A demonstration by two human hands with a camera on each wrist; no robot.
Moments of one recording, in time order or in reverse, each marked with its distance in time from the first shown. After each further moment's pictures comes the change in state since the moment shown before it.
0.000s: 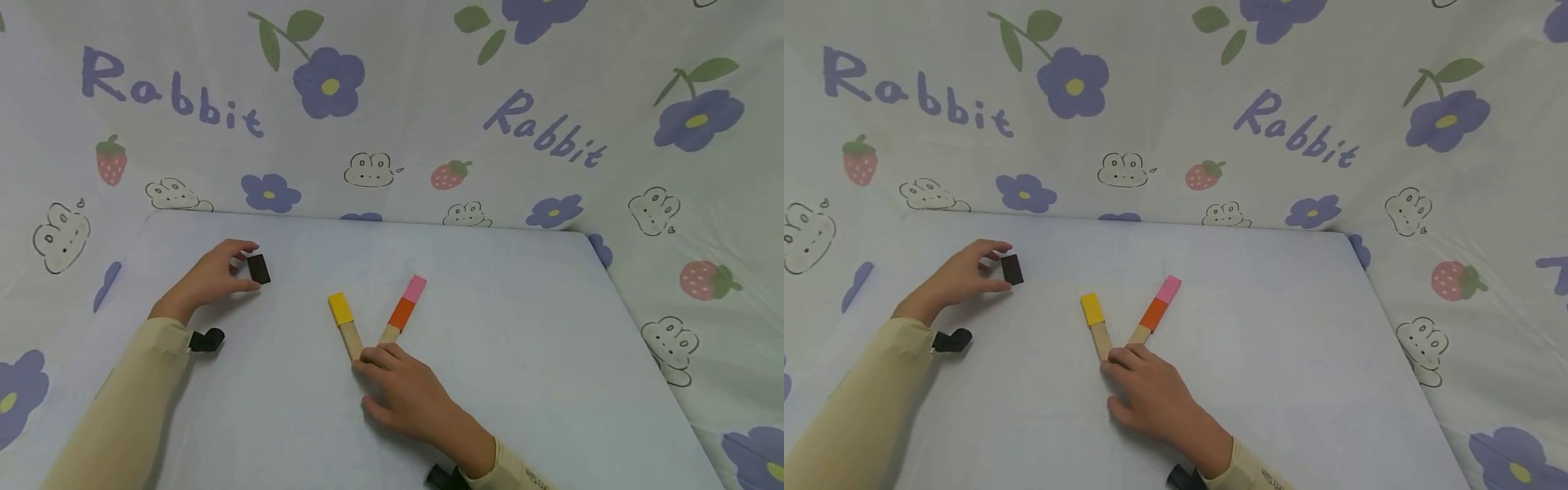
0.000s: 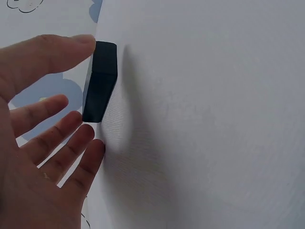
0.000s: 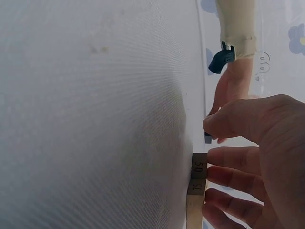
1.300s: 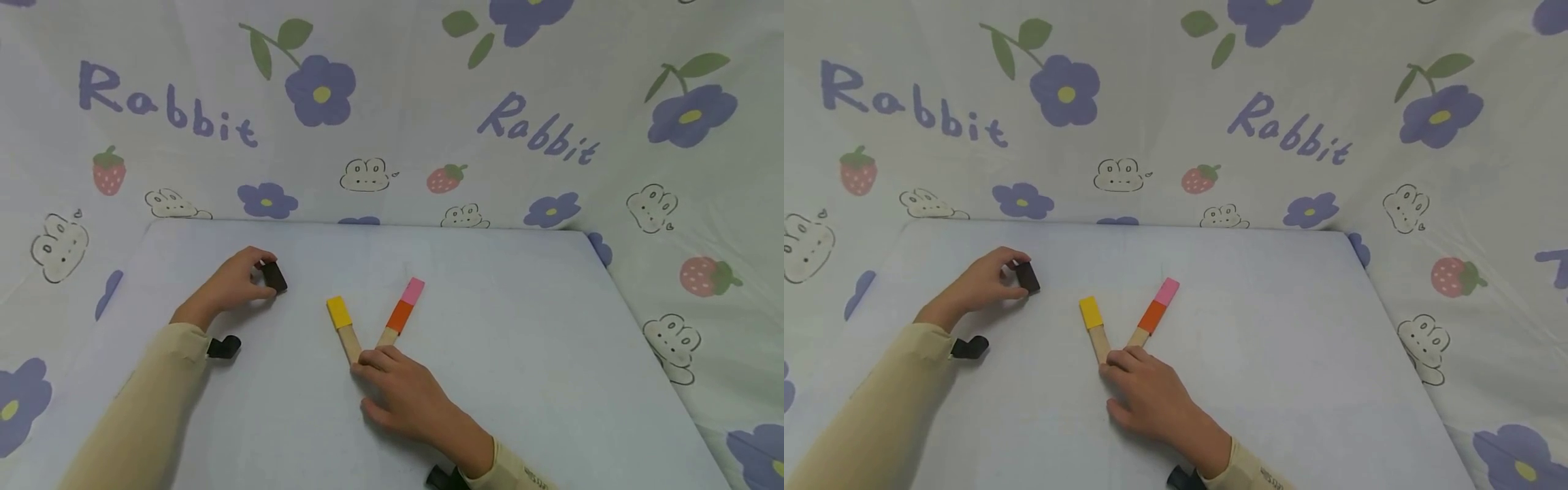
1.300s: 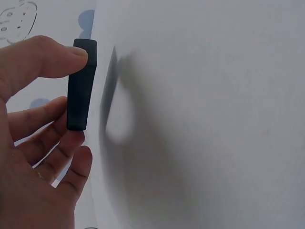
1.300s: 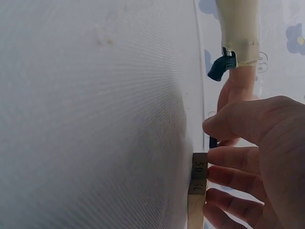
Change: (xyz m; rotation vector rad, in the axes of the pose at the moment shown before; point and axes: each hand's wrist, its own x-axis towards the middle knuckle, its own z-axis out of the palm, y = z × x) left_hand 0.018 0.022 0.021 0.037 -0.023 0.039; right_hand 0.003 0.003 0.000 0.006 -0.023 0.009
